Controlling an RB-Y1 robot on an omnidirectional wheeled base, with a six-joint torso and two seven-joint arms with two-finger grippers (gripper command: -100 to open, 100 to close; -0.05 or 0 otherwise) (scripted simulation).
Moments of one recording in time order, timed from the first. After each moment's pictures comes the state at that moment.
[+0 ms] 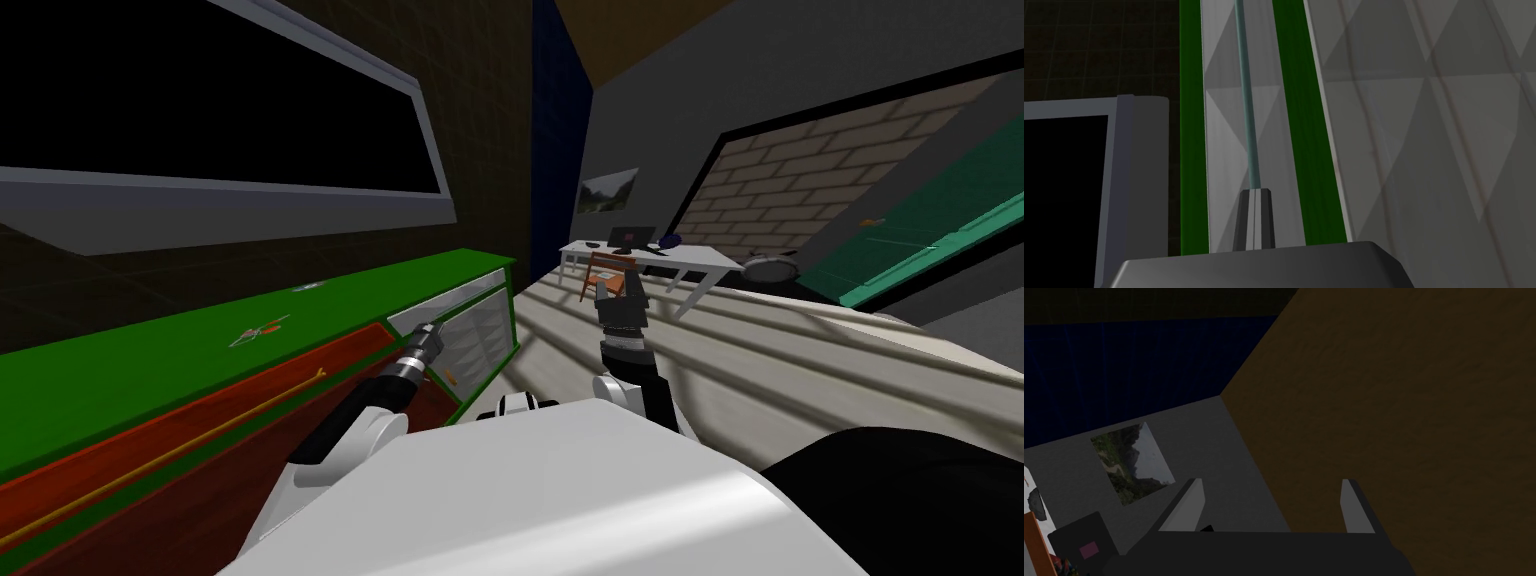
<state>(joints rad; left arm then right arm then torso) 0.48 0.21 -0.03 -2.56 0.24 0.59 0.01 0.54 0.04 -0.02 -2.37 -0.07 -0.52 0.01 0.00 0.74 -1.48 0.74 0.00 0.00</state>
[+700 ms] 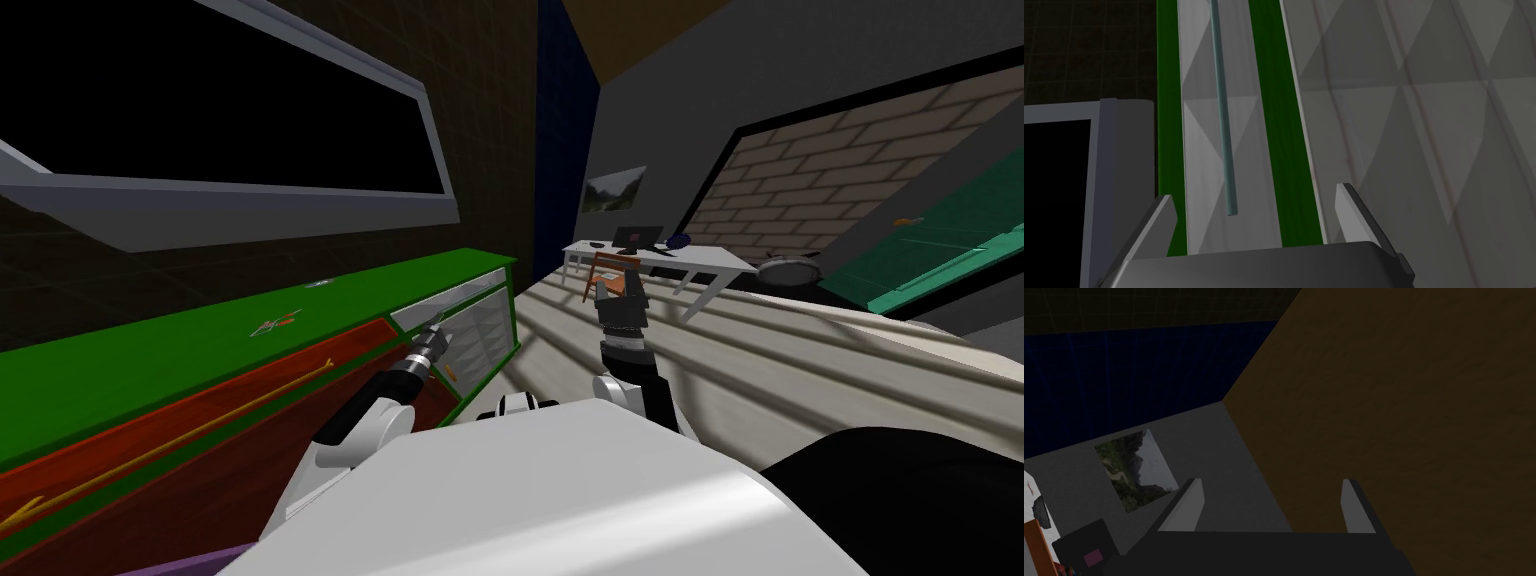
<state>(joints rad) 0.43 0.23 -0.05 -2.49 0.26 0.60 0.01 0.54 0.04 -0.02 -2.37 -0.07 -0.52 0.01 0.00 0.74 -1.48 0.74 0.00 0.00</state>
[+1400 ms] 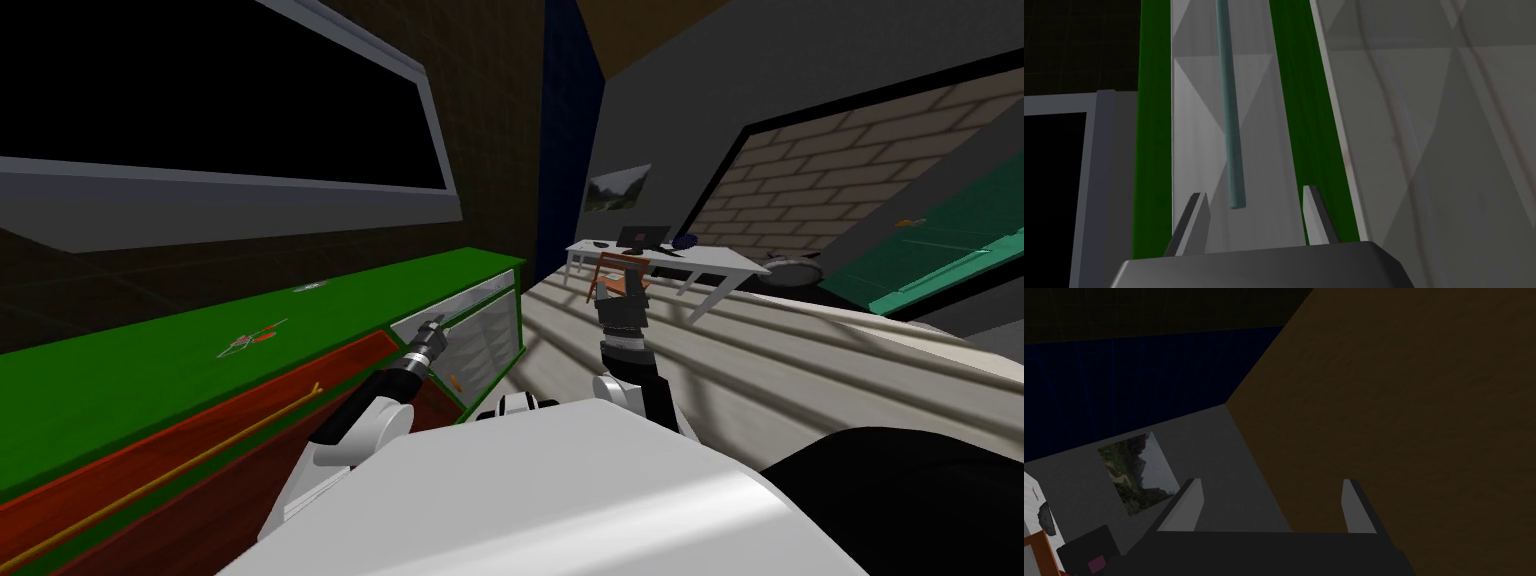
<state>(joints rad) 0.42 0.23 -0.04 -2.49 0.26 0.59 0.01 0.54 0.04 -0.02 -2.37 -0.07 -0.52 0.01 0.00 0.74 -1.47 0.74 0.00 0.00</state>
